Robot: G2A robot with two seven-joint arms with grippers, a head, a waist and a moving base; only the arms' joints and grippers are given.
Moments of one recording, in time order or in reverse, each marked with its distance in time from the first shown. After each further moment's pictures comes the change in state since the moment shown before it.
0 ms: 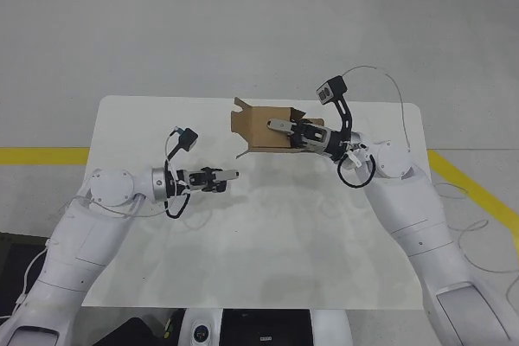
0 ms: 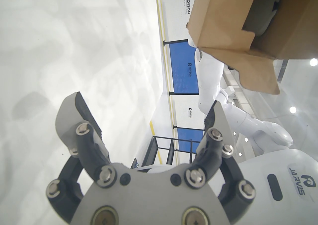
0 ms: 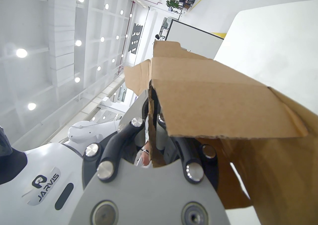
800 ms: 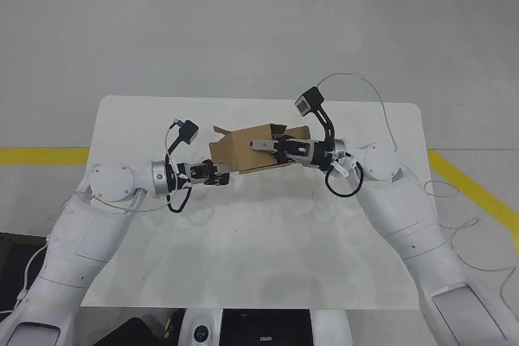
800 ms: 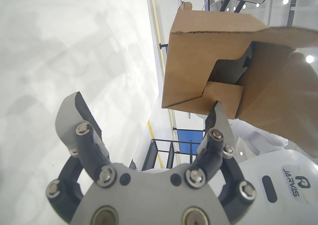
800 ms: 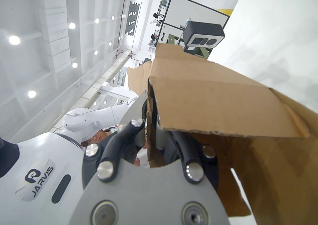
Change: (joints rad) left arm -0.032 -0.008 0.004 -0.001 -0.030 0.013 0.024; right arm 0.001 -0.014 -0.059 -0.038 -0.019 0.031 0.079
